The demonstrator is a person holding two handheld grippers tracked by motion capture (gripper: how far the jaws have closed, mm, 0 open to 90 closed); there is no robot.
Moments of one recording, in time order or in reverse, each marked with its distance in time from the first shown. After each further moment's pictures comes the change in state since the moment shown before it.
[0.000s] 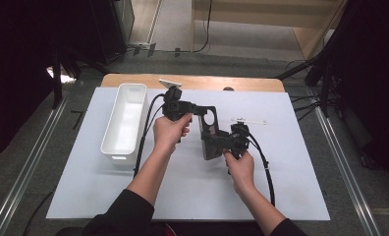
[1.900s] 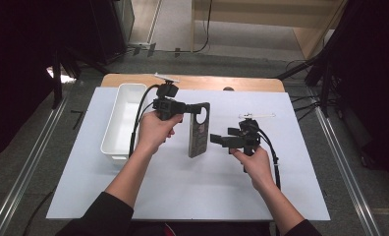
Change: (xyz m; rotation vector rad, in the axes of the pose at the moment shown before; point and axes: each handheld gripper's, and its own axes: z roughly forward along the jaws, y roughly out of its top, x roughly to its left) left arm -0.030 -0.004 -0.040 0.036 0.063 0.359; right arm -0.004 0.019 -0.032 0.095 0.009 -0.147
